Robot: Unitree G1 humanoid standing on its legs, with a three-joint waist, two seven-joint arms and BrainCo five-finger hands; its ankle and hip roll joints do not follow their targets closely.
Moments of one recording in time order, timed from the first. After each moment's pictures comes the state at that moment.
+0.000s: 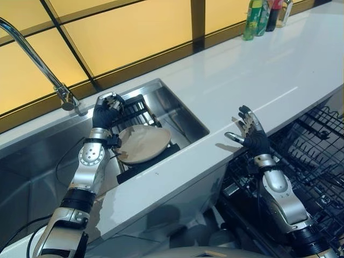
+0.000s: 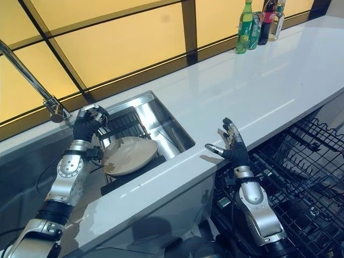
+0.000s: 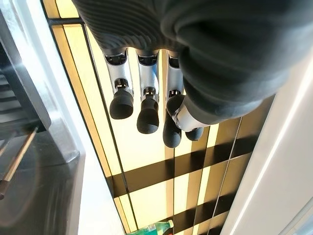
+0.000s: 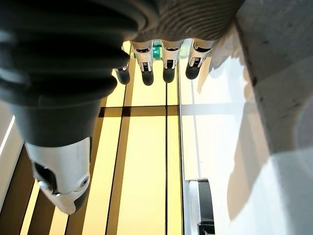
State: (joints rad) left arm -0.34 0.51 -0.13 0.33 -0.44 -0.40 0.09; right arm 0.01 -0.46 0.17 -0.17 0.32 -0.11 -0.19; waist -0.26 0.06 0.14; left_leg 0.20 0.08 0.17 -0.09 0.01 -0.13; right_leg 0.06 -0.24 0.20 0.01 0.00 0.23
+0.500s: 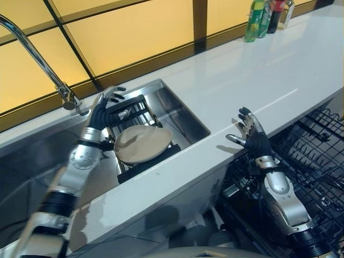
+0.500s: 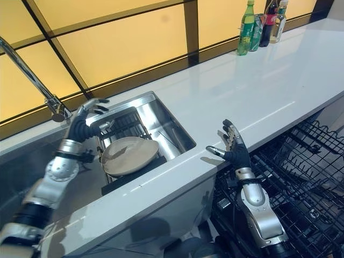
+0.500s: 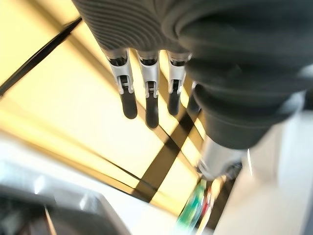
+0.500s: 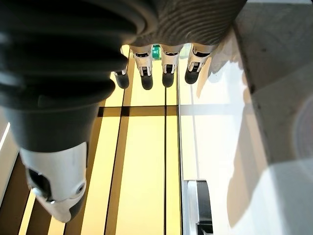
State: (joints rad) left arm -0.26 0.86 -0.12 0.17 0.25 -0.45 0.21; right arm 0.04 -0.48 0.11 -0.18 0.34 -0.11 -0.16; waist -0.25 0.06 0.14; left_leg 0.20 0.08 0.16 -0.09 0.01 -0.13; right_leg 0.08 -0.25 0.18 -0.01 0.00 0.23
